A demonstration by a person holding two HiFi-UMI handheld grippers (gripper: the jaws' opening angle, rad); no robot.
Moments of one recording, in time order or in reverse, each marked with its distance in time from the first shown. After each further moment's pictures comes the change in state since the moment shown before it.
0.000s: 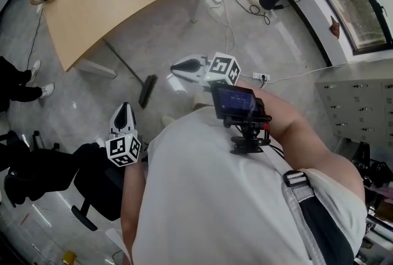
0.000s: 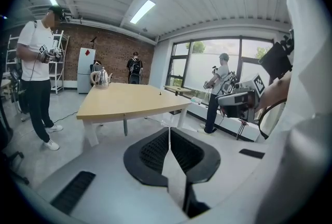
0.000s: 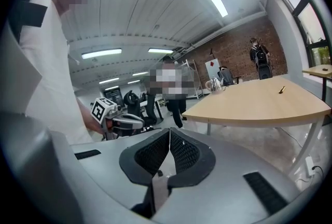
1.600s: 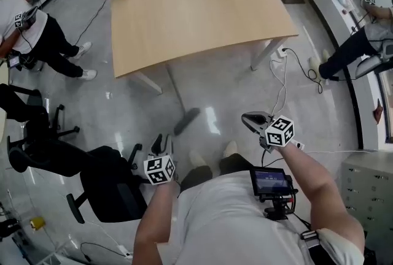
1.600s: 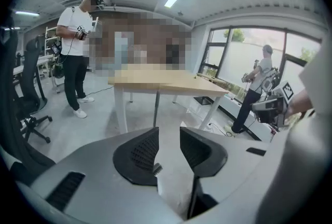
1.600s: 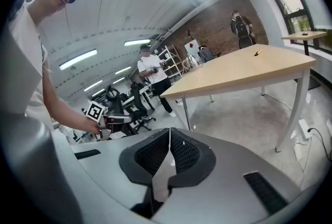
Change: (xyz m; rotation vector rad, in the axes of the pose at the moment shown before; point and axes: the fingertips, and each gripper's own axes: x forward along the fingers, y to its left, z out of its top) left arm 0.040 0.077 -0.108 -0.238 0.144 0.315; right arm -0.014 -0.107 -0.110 0.235 0.142 -0.095
